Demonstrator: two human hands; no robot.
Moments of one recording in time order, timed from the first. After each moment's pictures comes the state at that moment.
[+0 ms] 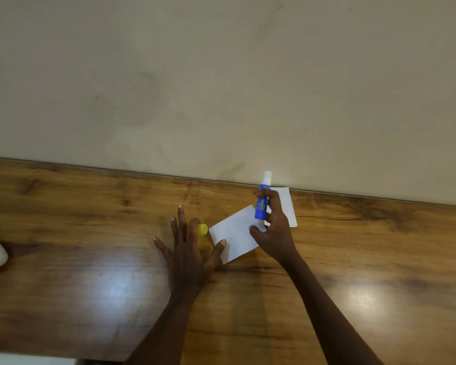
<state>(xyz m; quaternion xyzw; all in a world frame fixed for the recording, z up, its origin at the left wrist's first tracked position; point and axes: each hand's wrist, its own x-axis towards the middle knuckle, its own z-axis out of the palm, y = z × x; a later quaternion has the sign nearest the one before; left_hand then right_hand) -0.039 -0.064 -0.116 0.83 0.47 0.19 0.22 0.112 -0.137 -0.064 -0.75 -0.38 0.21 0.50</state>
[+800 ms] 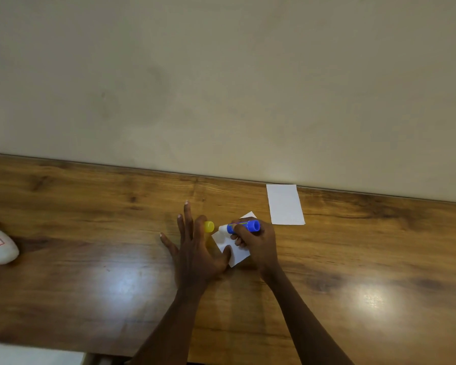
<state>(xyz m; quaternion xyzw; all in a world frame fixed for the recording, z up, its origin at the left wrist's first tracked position) -0.038 -0.062 -0.118 0.85 0.46 0.17 0.19 0.072 -0.125 -0.087 -0.72 -0.22 0.31 0.58</state>
